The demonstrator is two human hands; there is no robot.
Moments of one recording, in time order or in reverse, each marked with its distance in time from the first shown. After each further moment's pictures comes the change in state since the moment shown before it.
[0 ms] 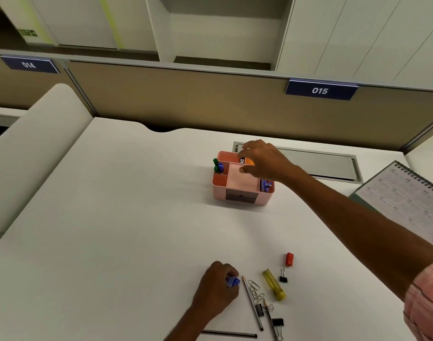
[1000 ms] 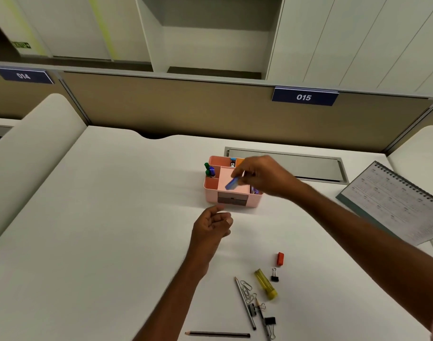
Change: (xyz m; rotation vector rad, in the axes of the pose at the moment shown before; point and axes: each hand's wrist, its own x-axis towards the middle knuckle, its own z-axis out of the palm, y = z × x) left_hand 0.038 0.094 -0.070 -0.901 0.214 -0.021; right_hand -0.070 -0.020 -0.036 0.374 0.095 -0.106
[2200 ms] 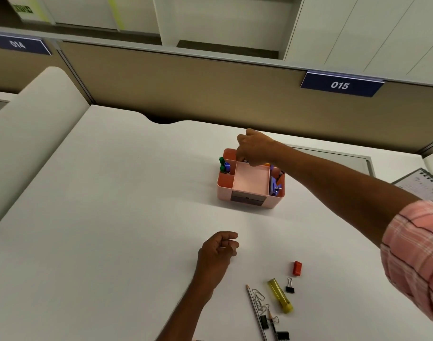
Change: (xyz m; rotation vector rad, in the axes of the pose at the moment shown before) left_hand 0.010 -0.053 -0.027 0.229 0.040 -0.141; right_hand 0.153 0.067 0.050 -1.059 -0.483 -0.232
